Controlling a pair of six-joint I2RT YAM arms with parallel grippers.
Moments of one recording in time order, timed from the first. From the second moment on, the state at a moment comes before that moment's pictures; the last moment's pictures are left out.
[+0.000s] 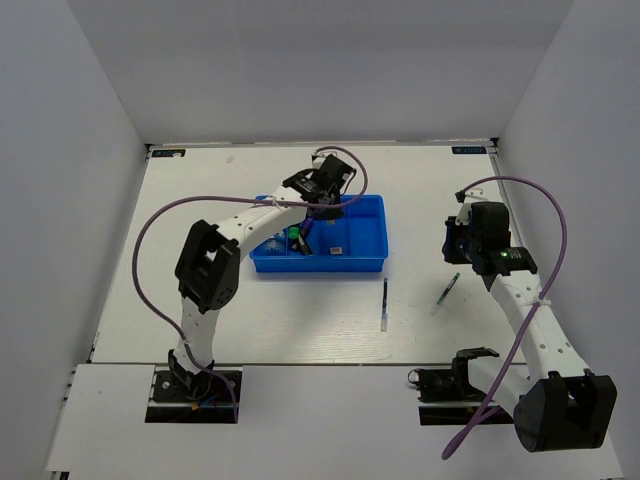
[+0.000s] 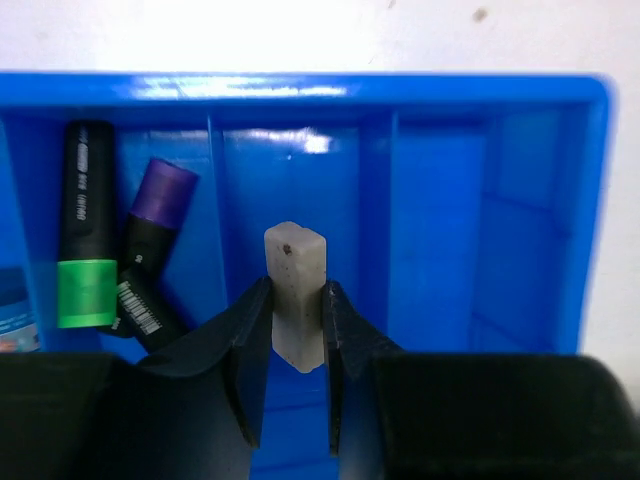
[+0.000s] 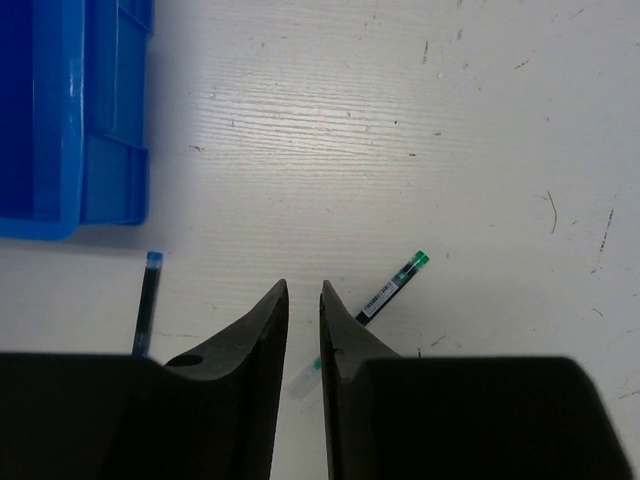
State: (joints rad) left arm -0.73 2.01 1.76 -0.64 -0.31 -0.63; right arm 0.11 1.00 0.82 -0.57 -0.05 0.05
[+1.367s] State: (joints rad) left arm -1.20 1.66 1.20 -0.43 -0.31 -0.47; right arm -0.04 1.29 0.82 -0.76 -0.12 0.18
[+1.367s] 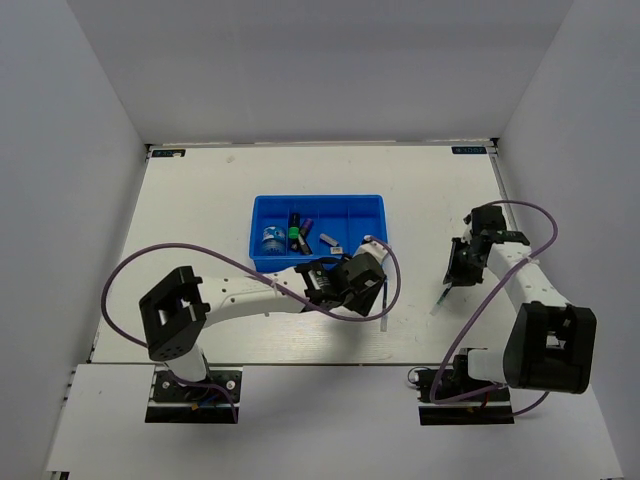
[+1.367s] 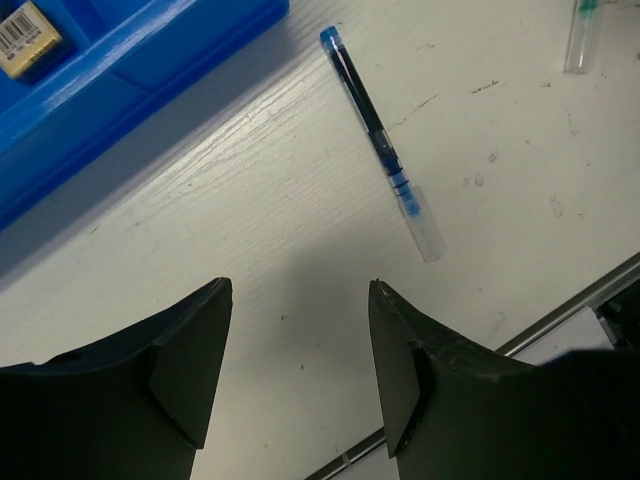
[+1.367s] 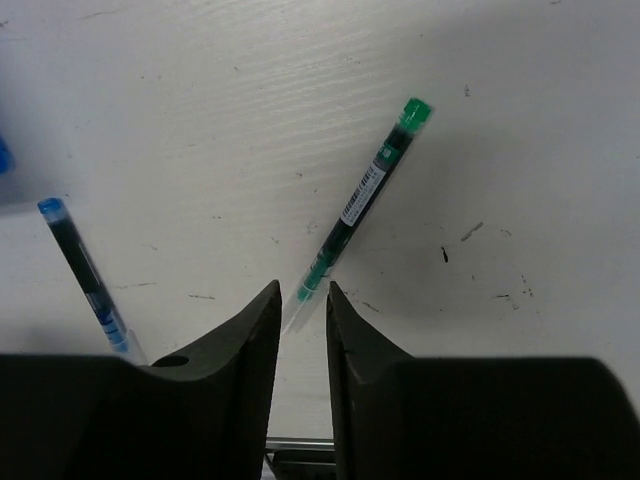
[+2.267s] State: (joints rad) left arm -1.19 1.70 1.15 -0.36 -0.27 -0.50; right arm -0.05 1.53 0.83 -0.68 -0.03 0.25
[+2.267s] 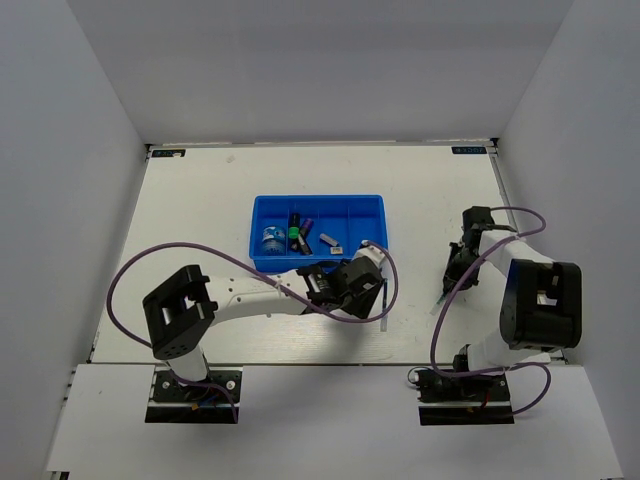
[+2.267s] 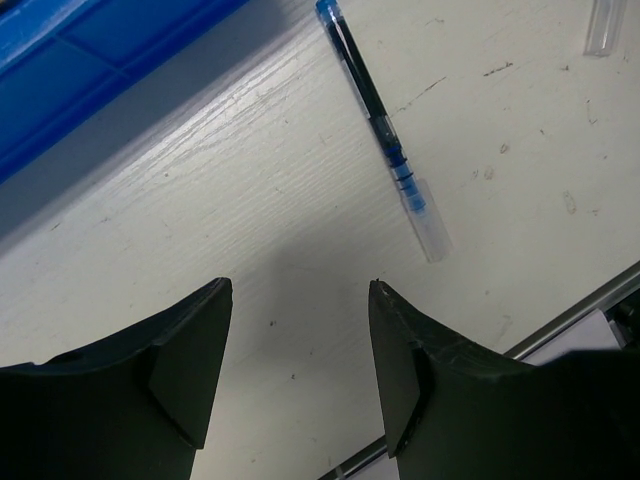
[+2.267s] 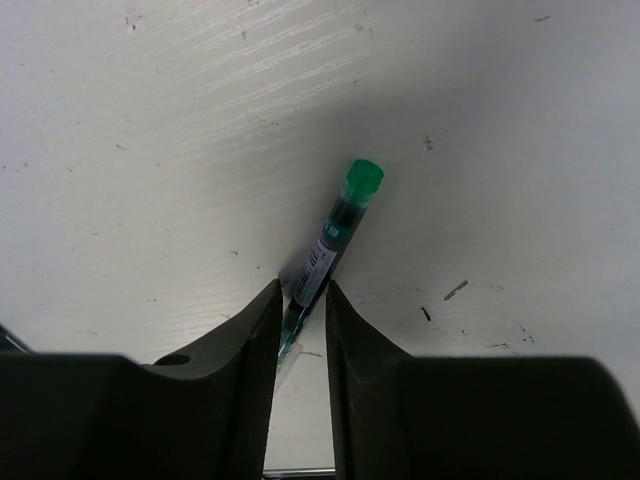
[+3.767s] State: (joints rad) left arm -1.20 1.41 1.04 -0.51 -0.45 -0.62; right arm 0.30 1.81 1.42 -0.45 -0.59 0.20
